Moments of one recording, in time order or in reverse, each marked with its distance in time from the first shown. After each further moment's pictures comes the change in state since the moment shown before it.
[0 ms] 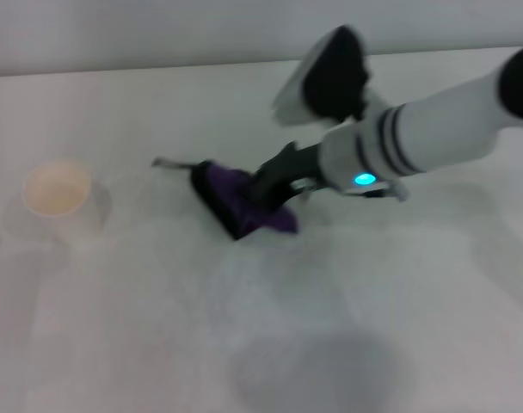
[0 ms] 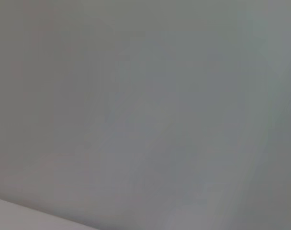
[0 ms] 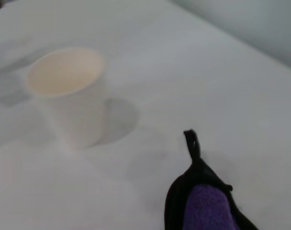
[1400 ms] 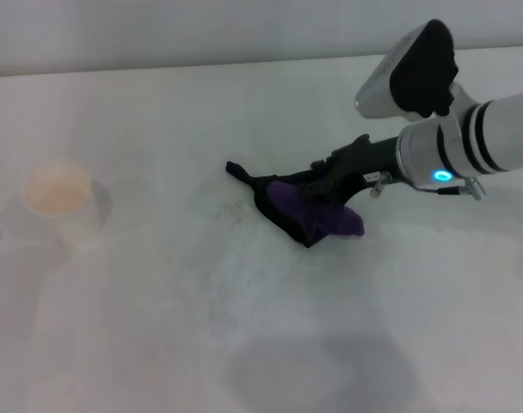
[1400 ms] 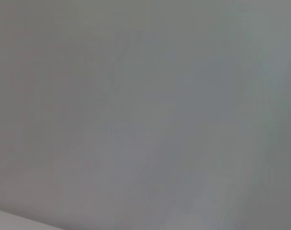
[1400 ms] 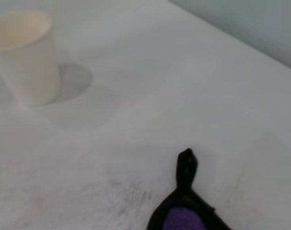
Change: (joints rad) left arm -0.008 0.002 -0.002 0.012 -0.003 0.000 0.002; right arm -0.169 0.005 0.235 0.157 -0.209 0.149 -0.034
